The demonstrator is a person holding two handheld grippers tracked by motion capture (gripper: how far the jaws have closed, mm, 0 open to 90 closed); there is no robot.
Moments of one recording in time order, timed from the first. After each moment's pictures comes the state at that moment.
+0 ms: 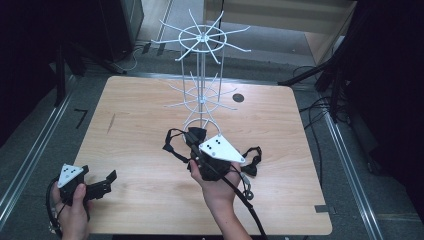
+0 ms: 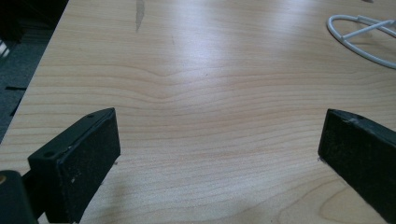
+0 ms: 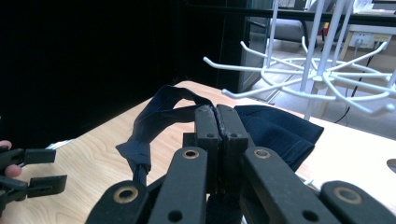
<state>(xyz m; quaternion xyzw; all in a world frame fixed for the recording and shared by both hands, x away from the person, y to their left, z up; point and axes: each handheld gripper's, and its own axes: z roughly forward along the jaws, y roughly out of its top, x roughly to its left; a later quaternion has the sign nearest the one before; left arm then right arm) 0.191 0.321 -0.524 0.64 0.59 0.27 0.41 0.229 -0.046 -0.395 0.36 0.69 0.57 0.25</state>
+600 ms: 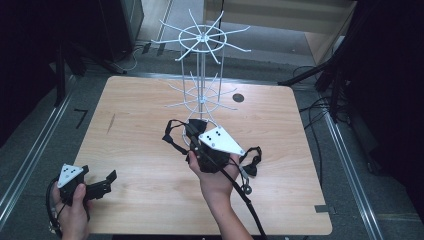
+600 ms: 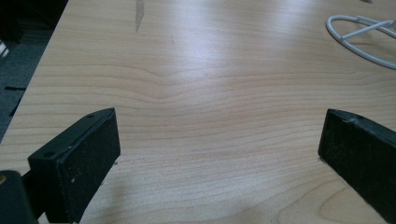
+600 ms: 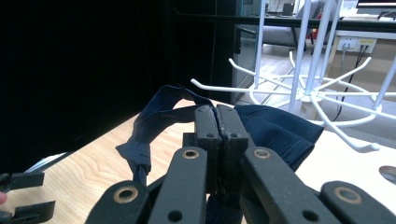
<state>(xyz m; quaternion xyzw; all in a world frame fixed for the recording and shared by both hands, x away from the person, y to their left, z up) 0.191 0.321 -0.524 0.64 0.60 0.27 0.41 0.241 -0.043 -0.384 0.38 0.67 0.58 0.26</state>
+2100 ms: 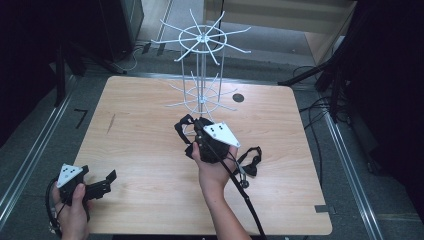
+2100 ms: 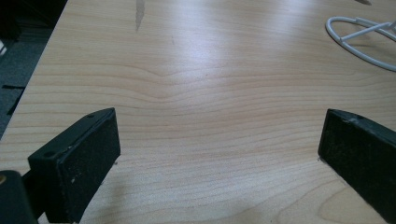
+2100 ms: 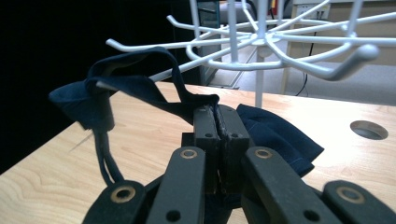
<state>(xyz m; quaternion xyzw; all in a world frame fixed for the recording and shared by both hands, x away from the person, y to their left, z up) 0.191 0.322 -0.524 0.63 0.60 0.26 0.42 0.278 -0.041 -0.425 0.47 0.64 0.55 0.27</state>
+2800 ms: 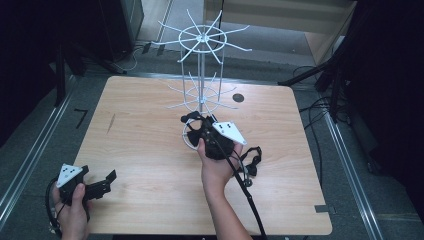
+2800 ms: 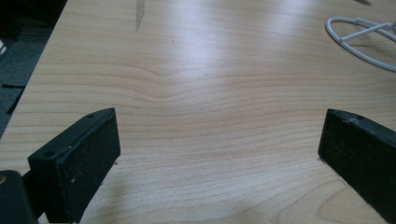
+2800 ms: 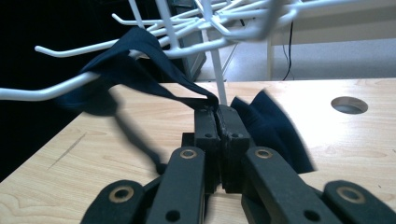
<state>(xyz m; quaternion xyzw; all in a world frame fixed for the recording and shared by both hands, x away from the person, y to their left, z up) 0.191 0.322 -0.524 0.63 0.60 0.26 0.42 0.291 -0.053 -0.436 0.52 0.61 0.54 0.26</state>
